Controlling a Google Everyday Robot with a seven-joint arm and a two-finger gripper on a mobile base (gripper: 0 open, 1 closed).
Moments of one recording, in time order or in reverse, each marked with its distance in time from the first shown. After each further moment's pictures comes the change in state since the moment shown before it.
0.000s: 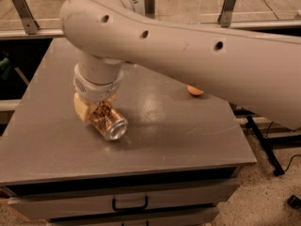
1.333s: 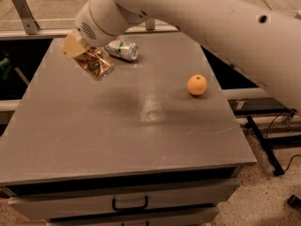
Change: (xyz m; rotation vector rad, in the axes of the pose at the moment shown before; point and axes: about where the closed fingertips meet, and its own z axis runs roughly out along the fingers) arm -0.132 -0.037 -0.087 -0.051 -0.553 -0.295
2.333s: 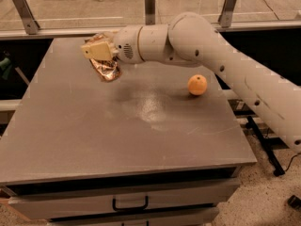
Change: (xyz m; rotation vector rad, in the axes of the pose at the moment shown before) arm 0.023 -0.042 0.001 -0.153 -0.460 0.069
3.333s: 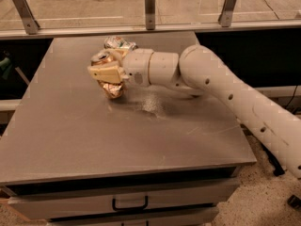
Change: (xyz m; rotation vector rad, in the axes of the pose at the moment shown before) arm 0.043 0.018 -0.012 -0.061 -0.107 -0.132
